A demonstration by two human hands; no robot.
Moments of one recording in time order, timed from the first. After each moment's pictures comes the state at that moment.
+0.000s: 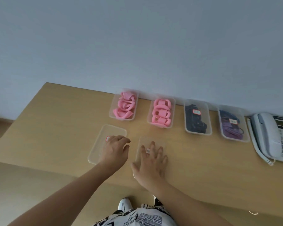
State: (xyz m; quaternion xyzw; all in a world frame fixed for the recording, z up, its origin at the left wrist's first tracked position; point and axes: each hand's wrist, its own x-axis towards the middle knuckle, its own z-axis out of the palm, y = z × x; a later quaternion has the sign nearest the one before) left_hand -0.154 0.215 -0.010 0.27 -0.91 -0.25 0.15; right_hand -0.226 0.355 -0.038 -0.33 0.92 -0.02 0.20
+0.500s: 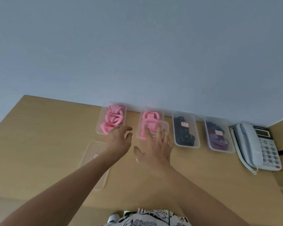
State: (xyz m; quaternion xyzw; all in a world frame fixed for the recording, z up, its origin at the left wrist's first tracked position) left_hand -0.253 0.189 0.024 0.33 -0.85 -0.39 0.15; right_hand -0.318 0.327 0.030 -0.30 0.95 -0.07 0.07
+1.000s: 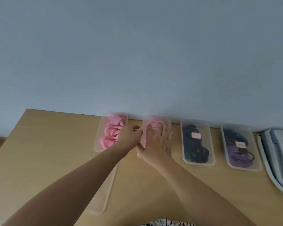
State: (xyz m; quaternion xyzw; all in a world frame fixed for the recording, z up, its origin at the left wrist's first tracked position) left_hand -0.350 0.161 0.039 0.42 -0.77 -0.48 -0.03; right_hand -0.402 0.268 -0.005 -0.33 0.94 -0.07 0.11
